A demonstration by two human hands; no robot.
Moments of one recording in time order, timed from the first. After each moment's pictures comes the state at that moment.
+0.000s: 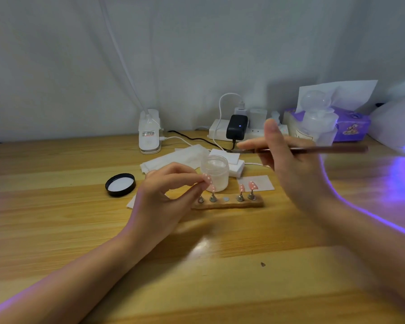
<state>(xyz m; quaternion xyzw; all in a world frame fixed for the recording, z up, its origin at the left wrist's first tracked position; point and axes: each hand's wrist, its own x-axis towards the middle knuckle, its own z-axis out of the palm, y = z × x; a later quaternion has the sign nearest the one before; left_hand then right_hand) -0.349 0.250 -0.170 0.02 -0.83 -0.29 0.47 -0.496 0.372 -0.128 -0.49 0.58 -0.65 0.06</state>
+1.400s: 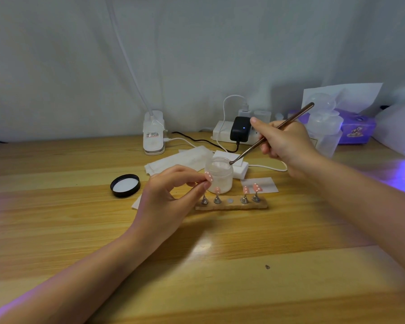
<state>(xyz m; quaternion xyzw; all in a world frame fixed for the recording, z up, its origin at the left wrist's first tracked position) -0.346 0.248 -0.168 0.08 -0.83 -0.34 0.44 -0.541 0.328 -0.116 -0.30 0.74 -0.59 0.12</state>
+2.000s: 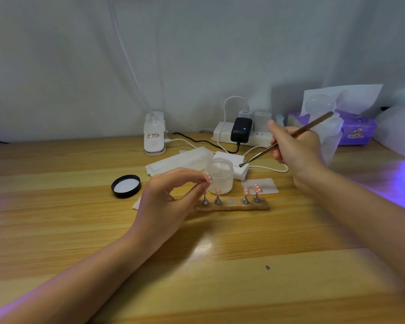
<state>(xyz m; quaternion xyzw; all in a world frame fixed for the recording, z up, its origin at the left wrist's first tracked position) -0.346 0.248 -0.169 0.06 -0.82 -0.33 0.45 -0.540 0.339 -0.127 -0.25 0.71 -0.65 0.08</state>
